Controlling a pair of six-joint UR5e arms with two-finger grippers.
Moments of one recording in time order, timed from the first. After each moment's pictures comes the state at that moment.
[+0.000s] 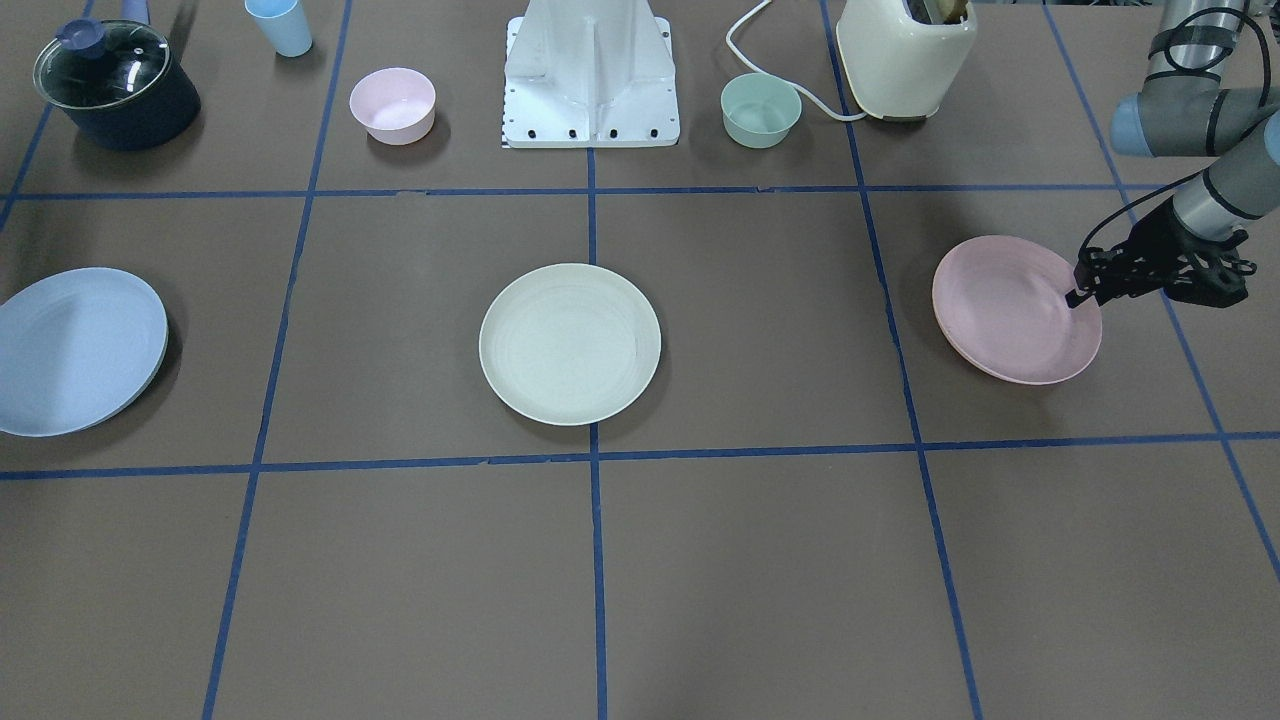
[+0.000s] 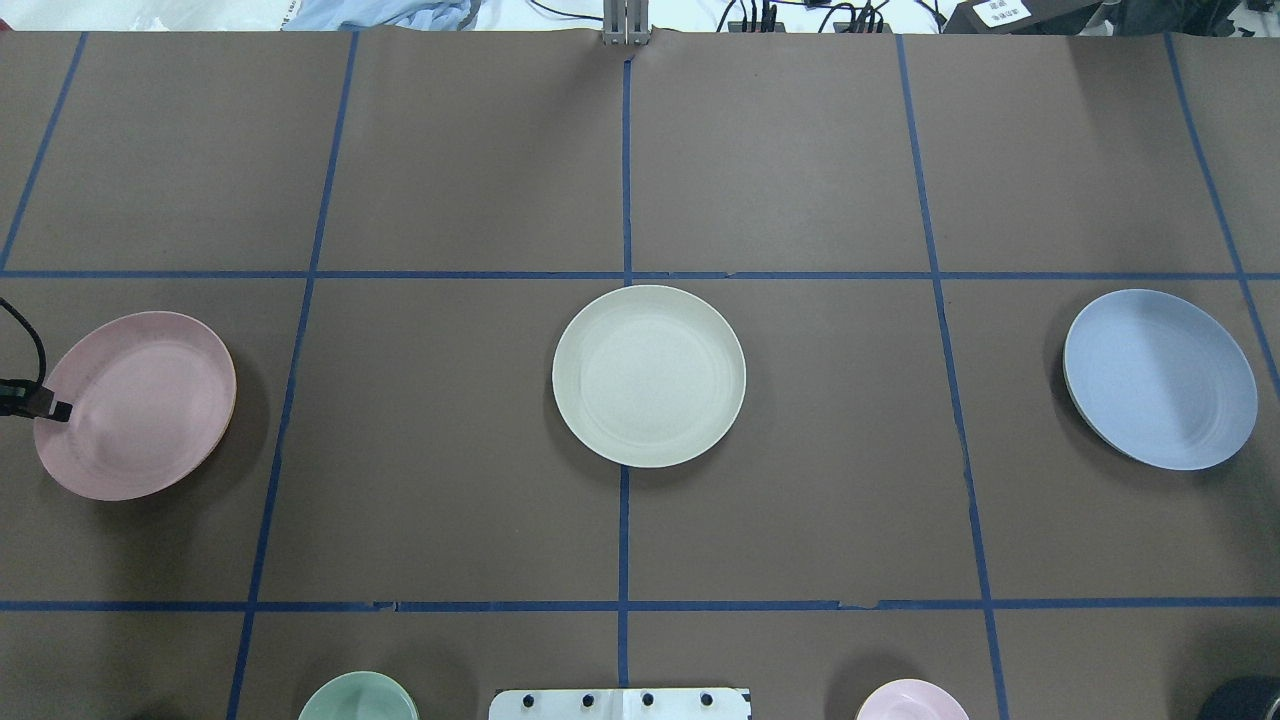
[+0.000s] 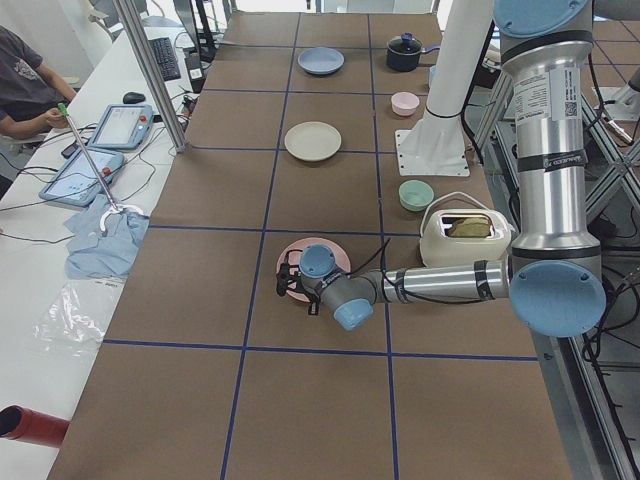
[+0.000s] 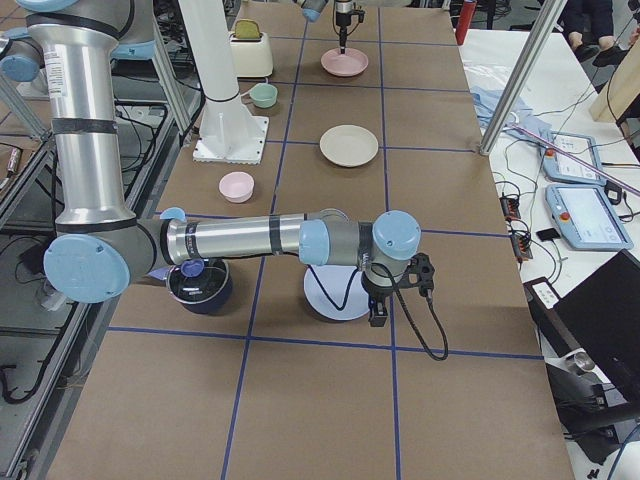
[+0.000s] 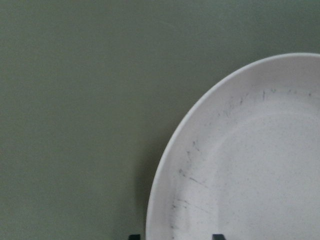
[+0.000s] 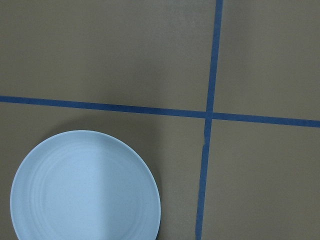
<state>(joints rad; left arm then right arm) -1.02 -1.43 -1.46 -2.53 -2.31 -0.79 1.54 -1.52 1.64 -1.68 2.42 -0.05</state>
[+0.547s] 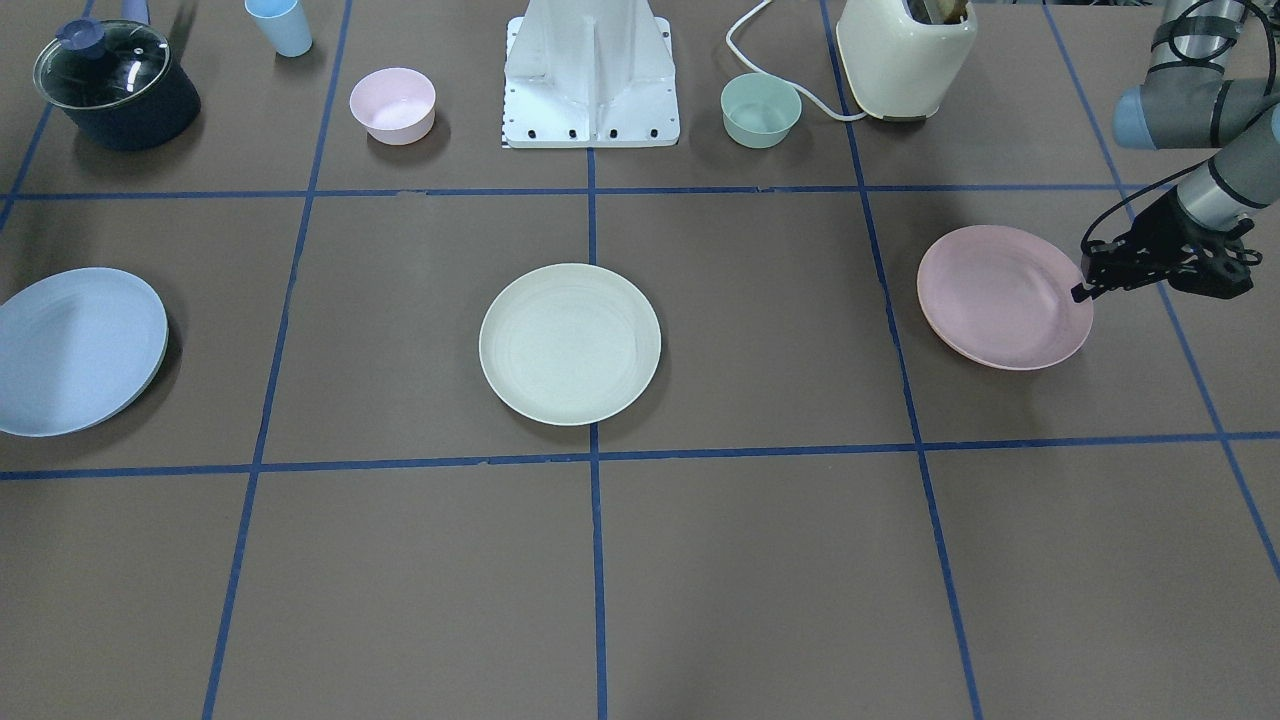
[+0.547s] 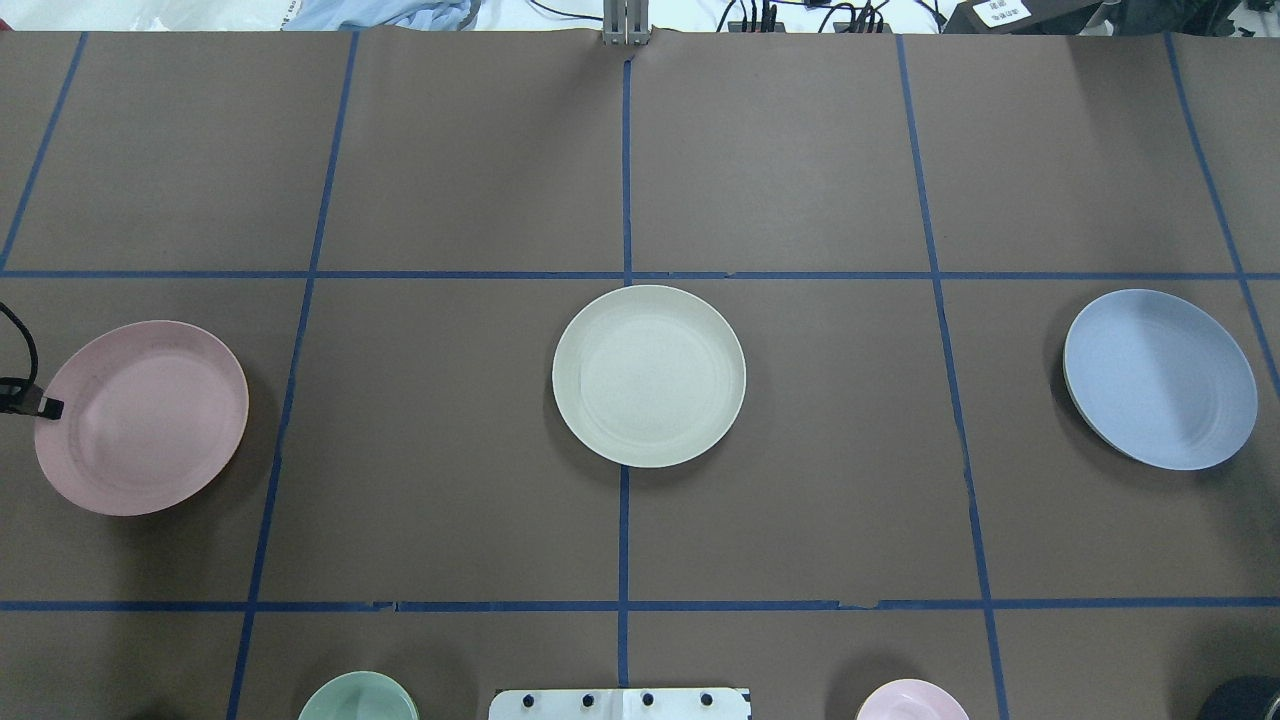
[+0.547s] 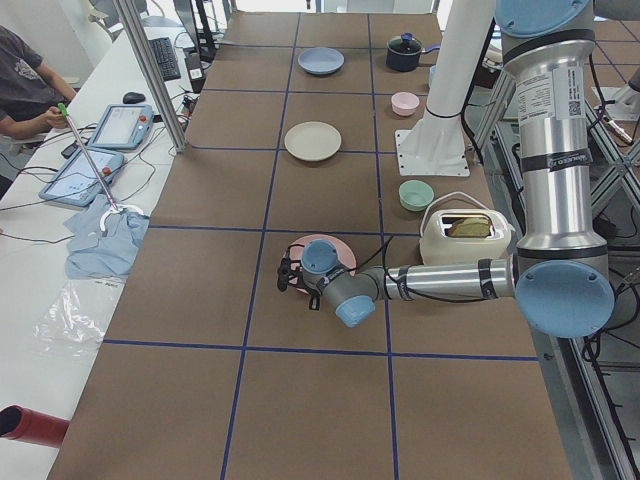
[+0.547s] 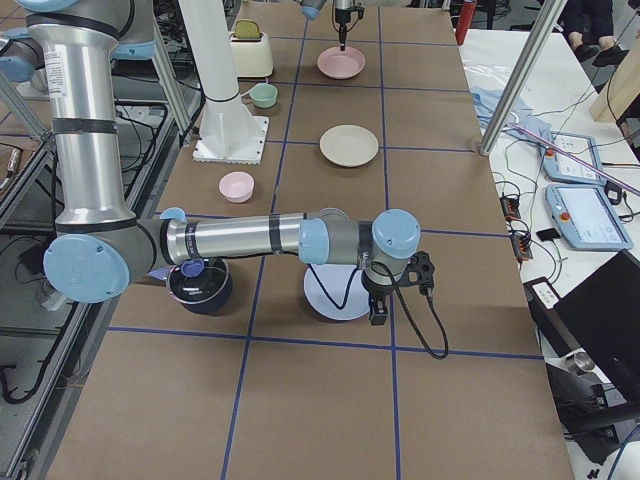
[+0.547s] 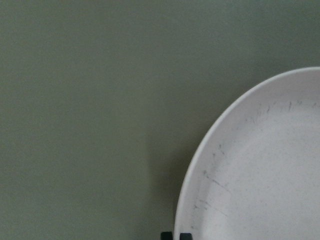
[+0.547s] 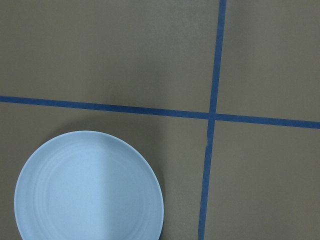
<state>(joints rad) -1.04 -1.41 -1.54 -2.52 -2.33 -0.79 1.54 -1.52 1.65 -1.68 2.42 -0.04</state>
